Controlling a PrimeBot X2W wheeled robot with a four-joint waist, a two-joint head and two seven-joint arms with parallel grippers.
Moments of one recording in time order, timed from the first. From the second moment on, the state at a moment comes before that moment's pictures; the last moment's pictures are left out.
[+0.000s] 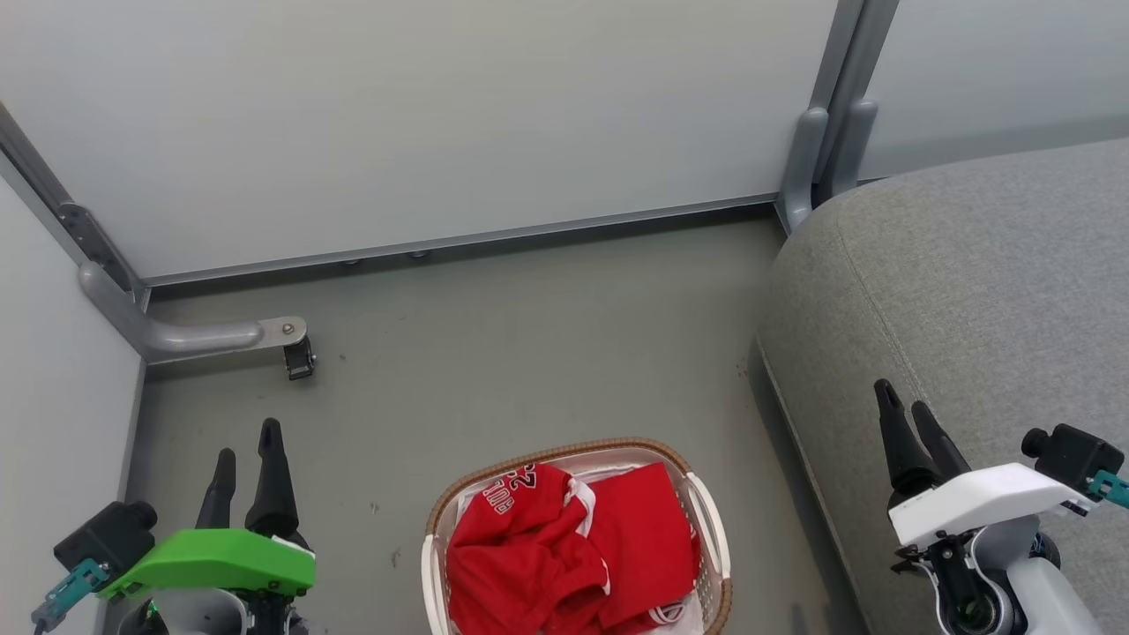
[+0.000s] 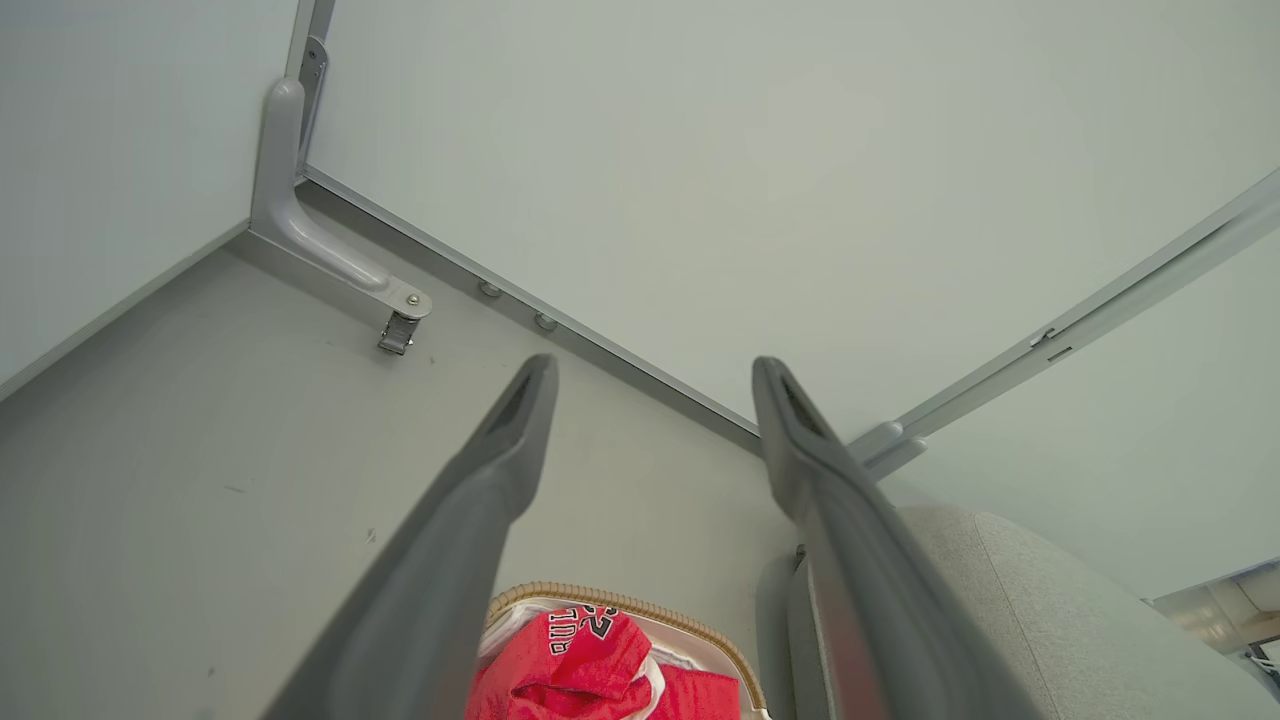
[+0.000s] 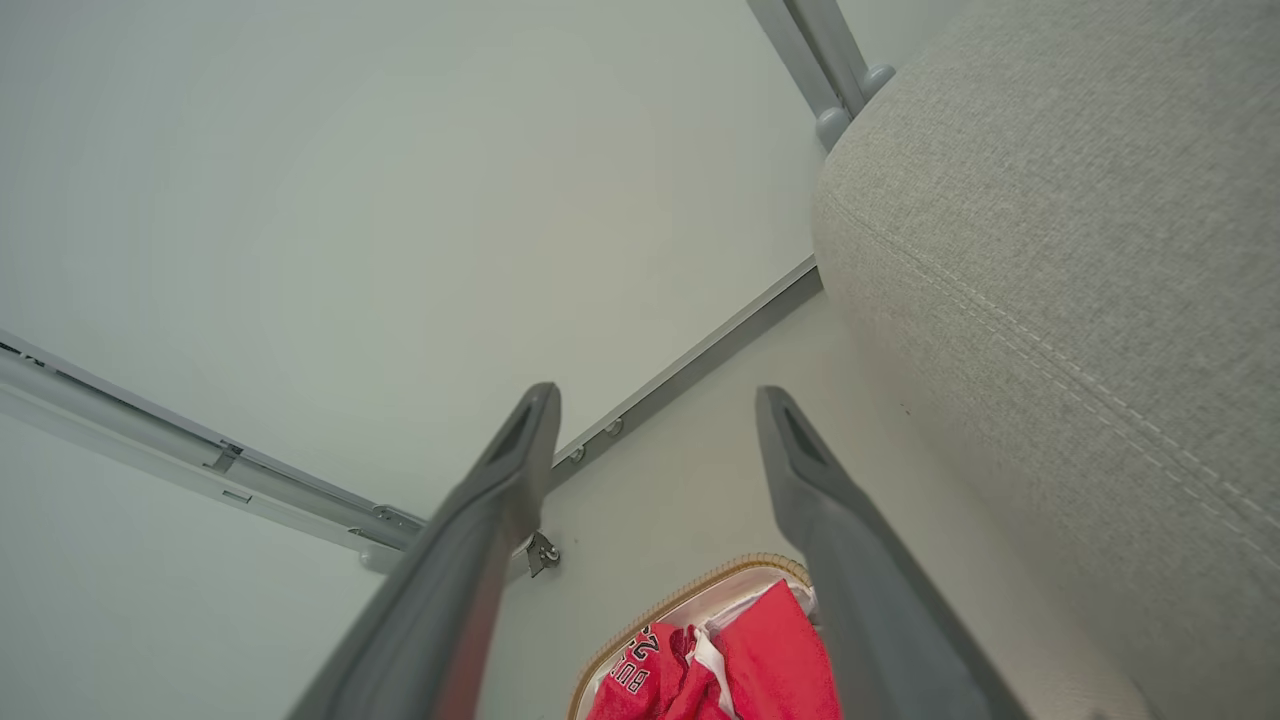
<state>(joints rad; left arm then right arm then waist) -0.07 0.07 0.02 0.26 -0.78 -0.08 -0.07 -0.14 -0.12 0.04 0.29 0.89 0.13 -0.08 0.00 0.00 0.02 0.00</state>
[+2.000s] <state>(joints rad) -0.01 0.06 -0.02 0.26 -0.20 -0.06 -0.23 -0.16 -0.11 0.09 0.36 0.25 0.13 -0.22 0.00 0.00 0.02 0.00</state>
